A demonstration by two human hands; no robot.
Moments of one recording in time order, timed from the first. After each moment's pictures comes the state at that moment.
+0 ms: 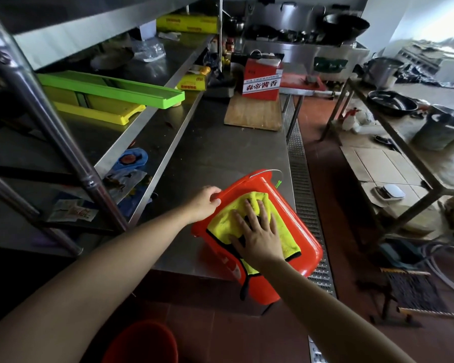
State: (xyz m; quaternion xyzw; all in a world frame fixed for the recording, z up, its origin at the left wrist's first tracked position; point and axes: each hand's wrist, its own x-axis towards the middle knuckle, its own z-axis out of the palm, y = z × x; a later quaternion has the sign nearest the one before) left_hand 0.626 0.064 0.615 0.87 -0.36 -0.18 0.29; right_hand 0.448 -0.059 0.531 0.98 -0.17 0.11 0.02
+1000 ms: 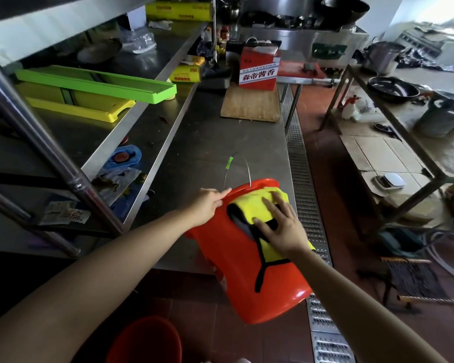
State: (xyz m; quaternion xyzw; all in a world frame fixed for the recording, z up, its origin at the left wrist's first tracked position) left_hand 0.621 0.056 0.606 0.83 -0.50 -0.10 0.24; right_hand 0.431 -0.127 0.527 0.92 -0.24 0.19 -0.23
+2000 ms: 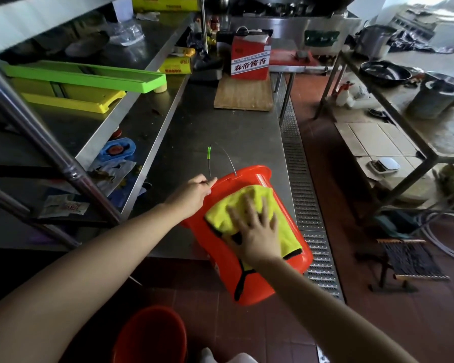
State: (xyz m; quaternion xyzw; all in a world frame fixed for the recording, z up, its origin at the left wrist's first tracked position) left_hand 0.625 0.078 0.587 0.82 -0.54 -0.01 0.18; right_hand 0.413 -0.034 0.518 0.97 -0.21 0.11 -0.05
